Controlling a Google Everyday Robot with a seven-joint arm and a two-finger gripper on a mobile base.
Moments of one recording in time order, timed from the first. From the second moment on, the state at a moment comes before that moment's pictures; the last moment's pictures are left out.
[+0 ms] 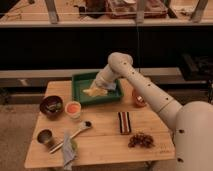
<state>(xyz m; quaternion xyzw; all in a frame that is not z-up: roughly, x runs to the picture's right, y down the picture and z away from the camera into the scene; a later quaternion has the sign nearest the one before) -0.074 0.009 0.802 0.29 -0.32 -0.90 0.09</state>
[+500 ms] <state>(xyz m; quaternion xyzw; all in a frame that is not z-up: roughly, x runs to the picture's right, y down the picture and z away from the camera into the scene) -0.155 0.045 0.694 0.31 -0.27 -0.91 -0.03</state>
